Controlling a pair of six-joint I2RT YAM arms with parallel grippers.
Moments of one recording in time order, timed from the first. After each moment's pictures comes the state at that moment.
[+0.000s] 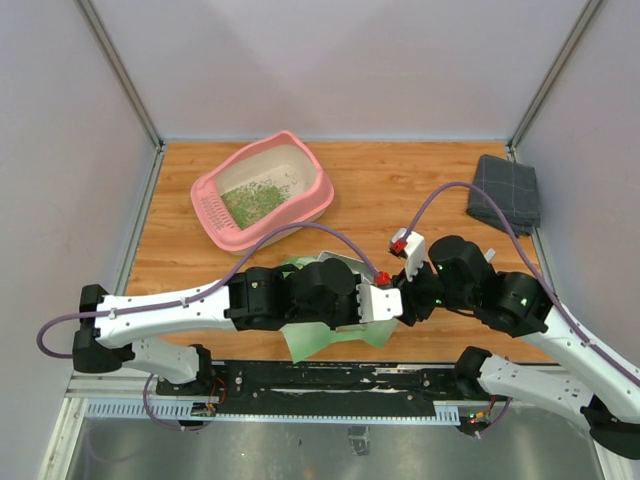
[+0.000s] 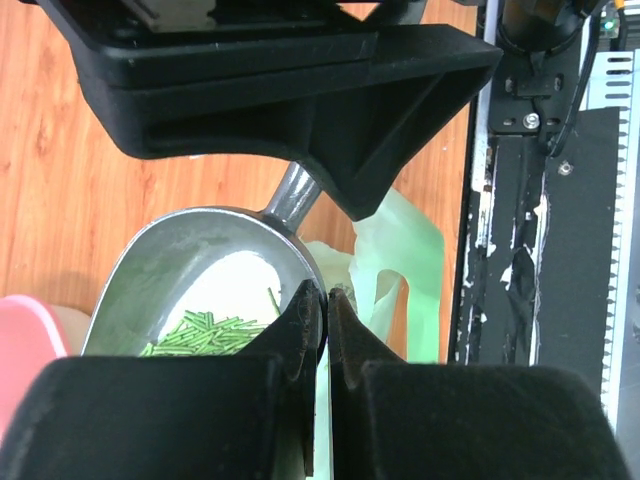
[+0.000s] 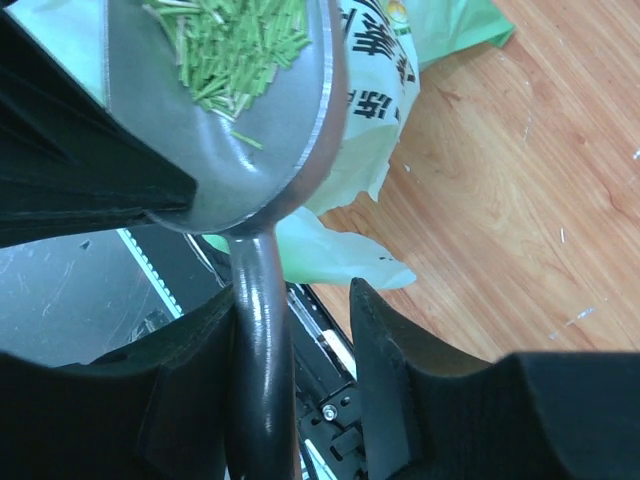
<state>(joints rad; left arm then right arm) -1.39 1.29 1.28 -0.56 -0.13 0.29 0.91 0.79 1.04 -0.96 -0.13 0.14</state>
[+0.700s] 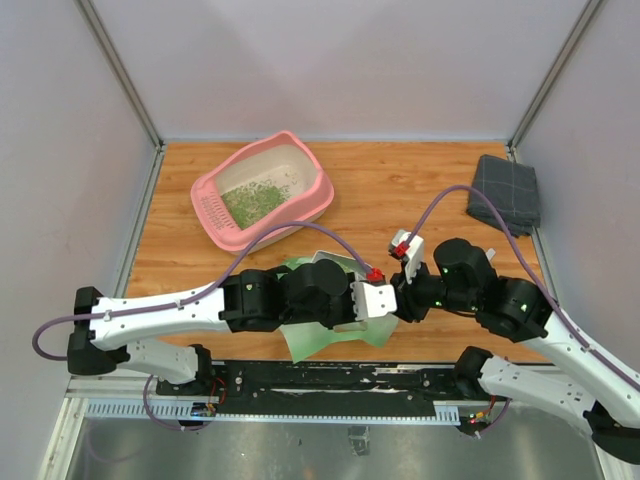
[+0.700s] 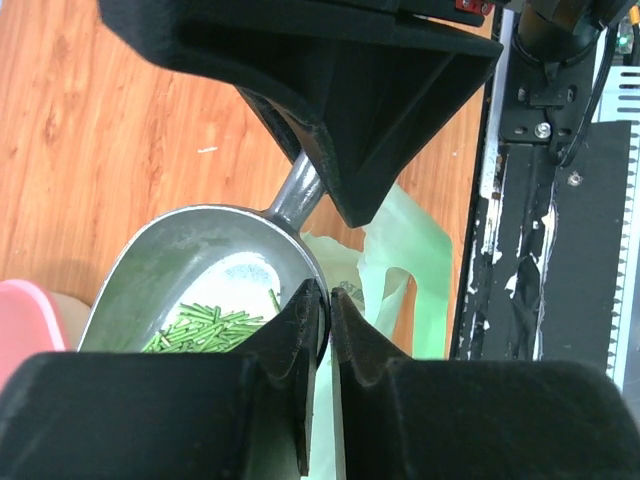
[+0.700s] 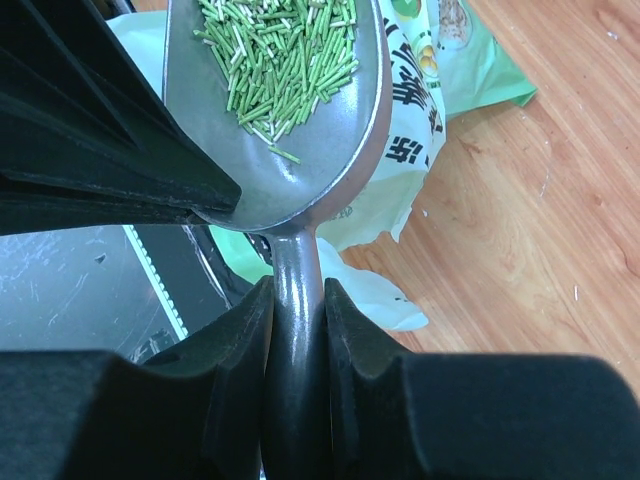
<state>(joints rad) -1.38 1.26 1.23 -0.52 -0.15 0.27 0.91 0.75 0.98 -0.84 -0.21 0.11</state>
